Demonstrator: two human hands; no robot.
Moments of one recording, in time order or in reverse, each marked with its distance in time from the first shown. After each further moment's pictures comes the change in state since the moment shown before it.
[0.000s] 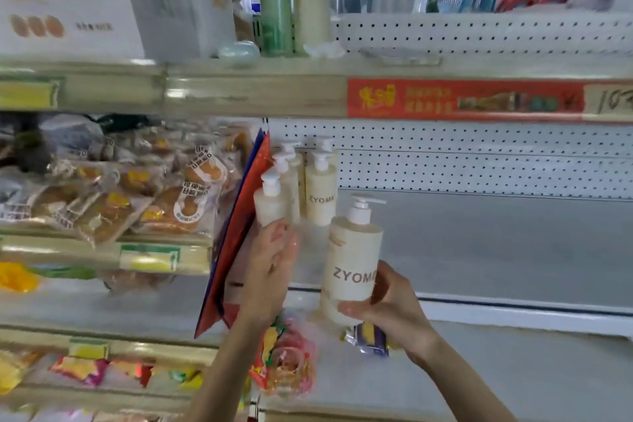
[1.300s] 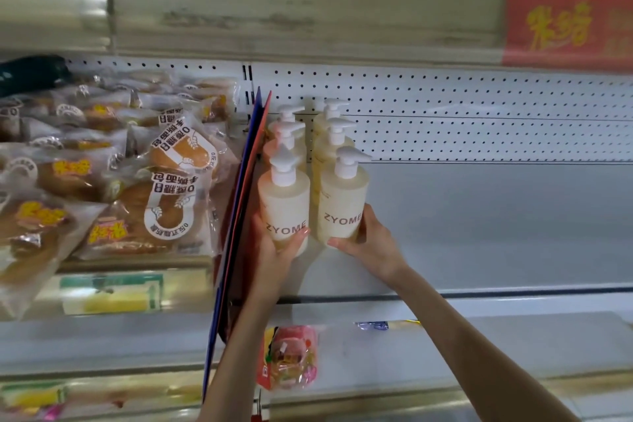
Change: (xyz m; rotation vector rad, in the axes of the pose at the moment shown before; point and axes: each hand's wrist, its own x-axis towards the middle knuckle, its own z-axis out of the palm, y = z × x) left_hand 0.097 -0.103 -0.004 -0.157 -0.081 -0.245; right_hand 0.160 0.040 0.047 -0.328 0.199 -0.021
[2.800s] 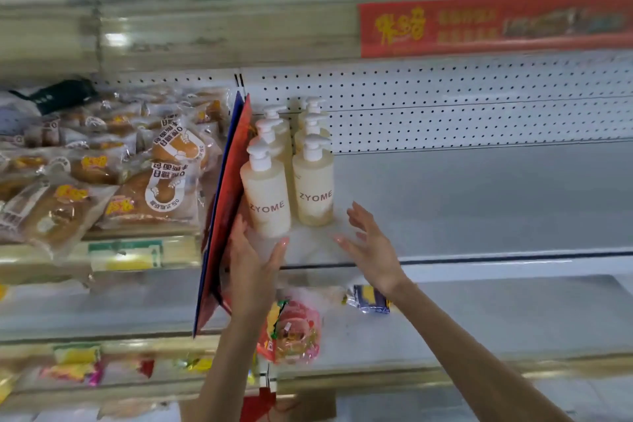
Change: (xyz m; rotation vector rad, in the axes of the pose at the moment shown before) left_hand -0.077 0.006 0.001 0.393 0.249 0.155; right_hand -0.074 0.013 -0.023 0.196 -0.001 -0.033
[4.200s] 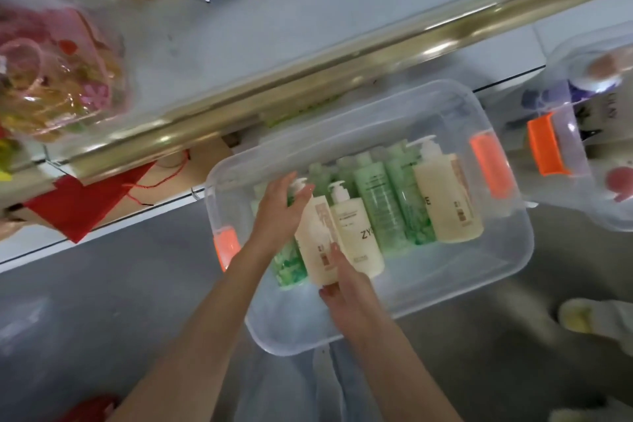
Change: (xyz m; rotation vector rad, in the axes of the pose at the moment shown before) left_hand -0.341 -0.336 0.281 0.361 -0.978 -0.479; right_hand -0.322 0.447 0.039 1.061 0.688 1.524
